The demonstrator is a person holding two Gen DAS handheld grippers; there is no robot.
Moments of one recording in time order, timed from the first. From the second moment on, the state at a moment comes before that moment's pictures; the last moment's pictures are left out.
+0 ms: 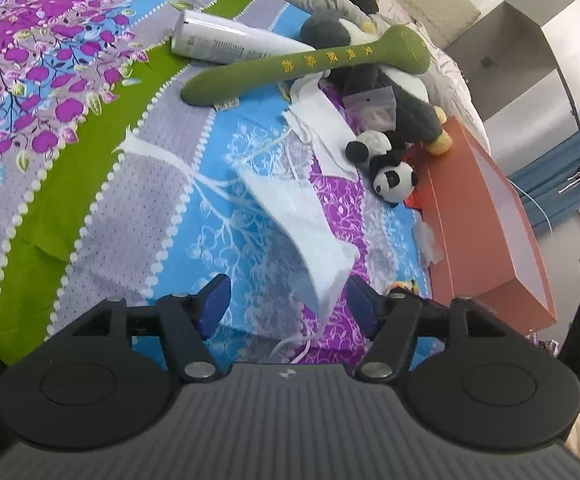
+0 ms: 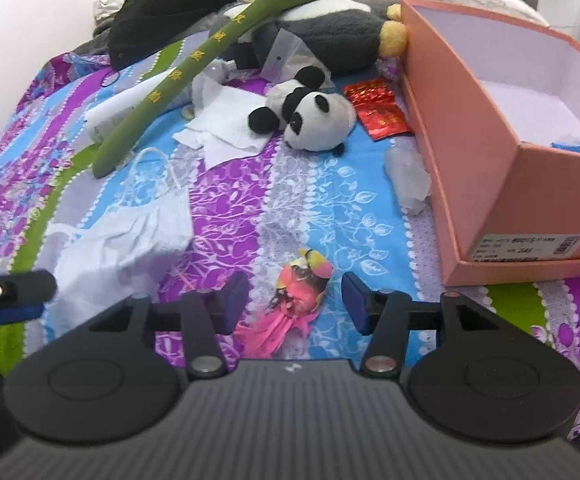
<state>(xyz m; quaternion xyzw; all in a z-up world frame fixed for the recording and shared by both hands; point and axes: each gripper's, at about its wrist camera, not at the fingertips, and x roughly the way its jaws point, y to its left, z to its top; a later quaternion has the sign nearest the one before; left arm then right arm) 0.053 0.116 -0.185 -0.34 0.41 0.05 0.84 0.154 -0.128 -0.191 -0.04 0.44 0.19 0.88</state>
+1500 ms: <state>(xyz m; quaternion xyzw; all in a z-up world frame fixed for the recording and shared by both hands) 0.144 0.046 -0.209 -0.17 0.43 0.02 0.89 0.156 -0.137 -0.199 -0.05 0.45 0.21 0.87</state>
